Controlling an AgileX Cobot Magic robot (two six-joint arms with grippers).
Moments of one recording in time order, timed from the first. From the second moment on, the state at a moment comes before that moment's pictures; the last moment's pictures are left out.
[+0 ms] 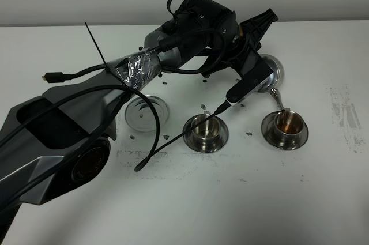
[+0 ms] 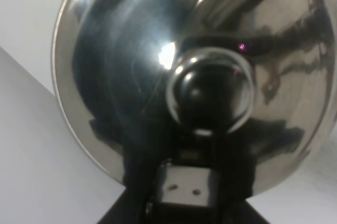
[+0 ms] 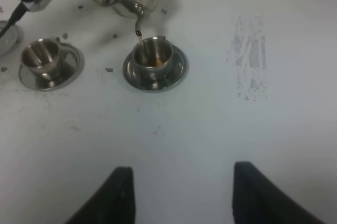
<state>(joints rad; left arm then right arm) -0.70 2.52 -2.33 0.03 0.68 1.95 0.13 0.06 -0.52 0.09 1.12 -0.01</state>
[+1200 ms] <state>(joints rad) -0.72 2.52 -2.33 0.04 0.66 1.97 0.13 0.06 -0.52 0.09 1.12 -0.01</state>
